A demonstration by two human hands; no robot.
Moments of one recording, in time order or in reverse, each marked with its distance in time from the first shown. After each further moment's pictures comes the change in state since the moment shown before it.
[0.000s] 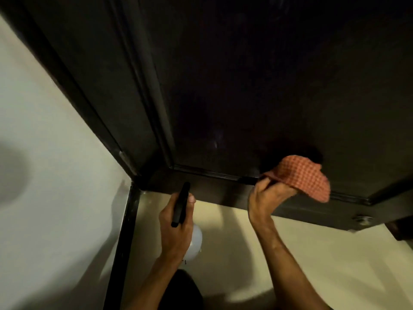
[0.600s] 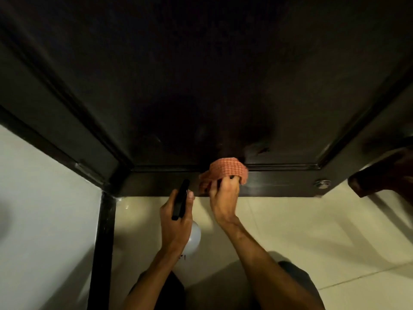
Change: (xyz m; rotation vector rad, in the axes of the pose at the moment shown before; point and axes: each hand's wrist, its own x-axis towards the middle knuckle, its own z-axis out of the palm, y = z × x) left_hand -0.032 0.010 0.072 -0.019 -0.178 0.003; right_hand -0.022 0.045 -0.038 -0.028 -0.550 0.094
